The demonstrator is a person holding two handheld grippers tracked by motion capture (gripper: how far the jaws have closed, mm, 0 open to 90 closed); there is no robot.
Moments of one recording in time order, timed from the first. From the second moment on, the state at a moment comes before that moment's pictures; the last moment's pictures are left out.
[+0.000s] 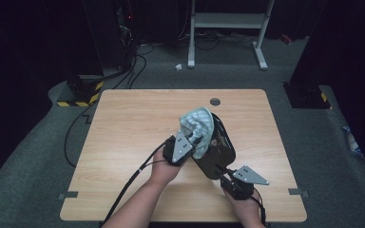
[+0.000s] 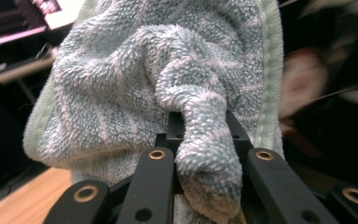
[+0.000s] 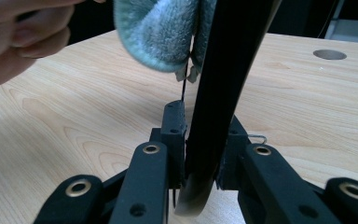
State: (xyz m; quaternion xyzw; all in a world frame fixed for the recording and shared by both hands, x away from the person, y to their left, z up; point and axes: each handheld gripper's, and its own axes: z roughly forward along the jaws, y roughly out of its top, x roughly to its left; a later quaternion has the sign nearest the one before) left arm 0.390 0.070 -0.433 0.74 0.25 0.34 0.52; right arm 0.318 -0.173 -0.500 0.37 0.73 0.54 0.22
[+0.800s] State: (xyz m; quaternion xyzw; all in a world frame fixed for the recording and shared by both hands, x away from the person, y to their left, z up) left arm 0.359 0.053 -0.428 0.74 0.21 0.31 0.56; right arm 0.318 -0.172 -0.500 0.37 0.73 0.54 0.22
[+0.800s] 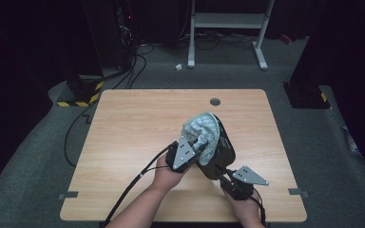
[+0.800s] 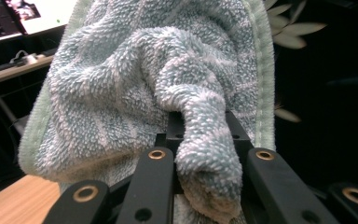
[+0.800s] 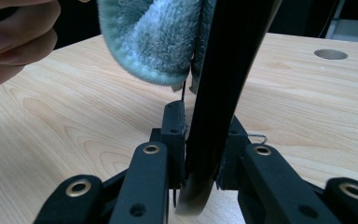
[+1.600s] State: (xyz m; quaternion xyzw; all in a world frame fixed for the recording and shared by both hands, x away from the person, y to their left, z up) left arm 0.404 0.083 -0.436 0.74 0.29 0.30 0.53; right arm 0.318 -0.173 -0.500 0.37 0.73 0.54 0.22
